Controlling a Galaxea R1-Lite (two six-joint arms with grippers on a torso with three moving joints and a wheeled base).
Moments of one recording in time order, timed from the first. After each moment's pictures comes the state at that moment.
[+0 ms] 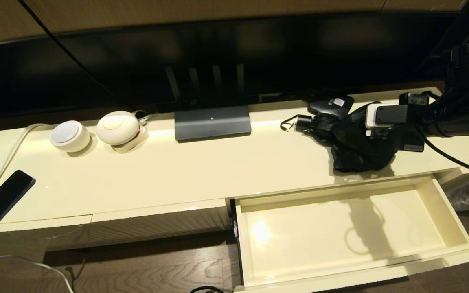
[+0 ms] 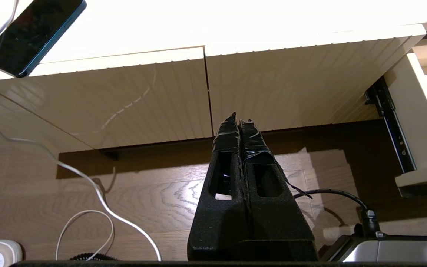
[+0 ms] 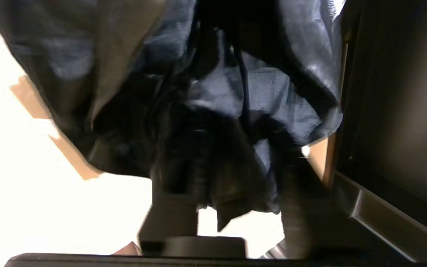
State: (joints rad) left arm 0.01 0.00 0.00 0.00 0.00 0.00; right arm 0.09 1.74 -1.48 0.18 0.00 -1.37
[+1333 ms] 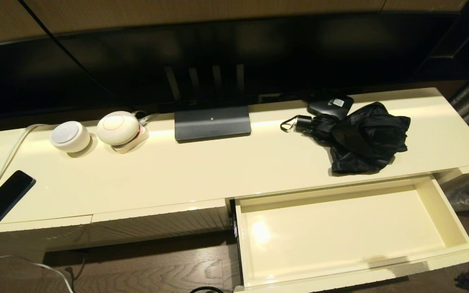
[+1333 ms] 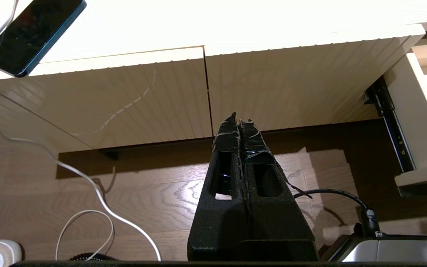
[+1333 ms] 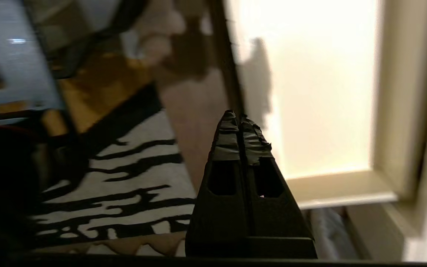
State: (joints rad) left arm 0.01 0.00 0.00 0.00 0.00 0.00; right arm 0.23 1.15 -0.97 0.85 0.13 -1.20
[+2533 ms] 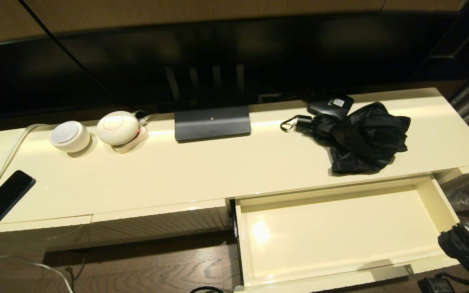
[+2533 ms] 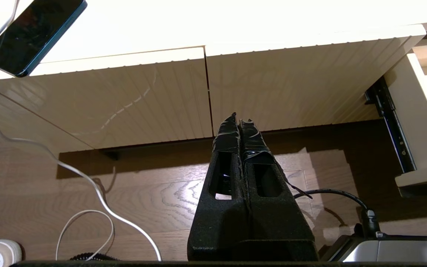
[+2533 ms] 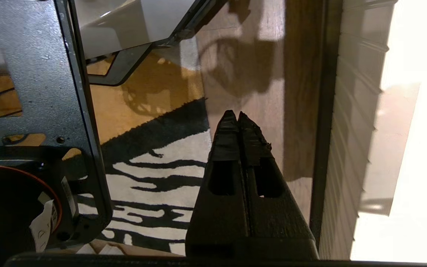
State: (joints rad) left arm 0.01 0.00 0.00 0.00 0.00 0.00; right arm 0.32 1.40 -0.53 0.36 0.17 -1.20
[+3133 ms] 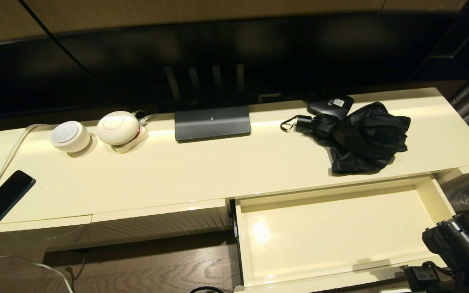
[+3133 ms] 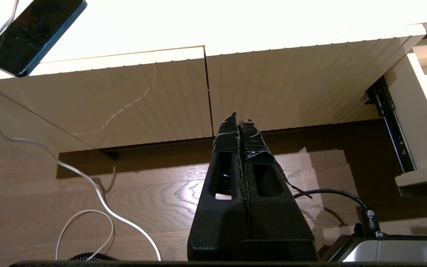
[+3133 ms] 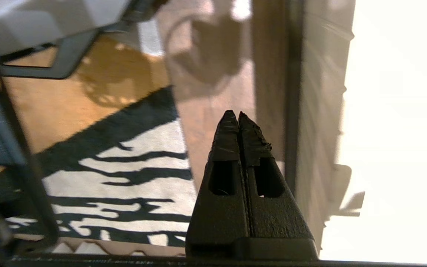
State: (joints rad) left arm 0.01 0.00 0.00 0.00 0.00 0.00; right arm 0.32 1.49 -0.47 0.12 0.05 -1.21
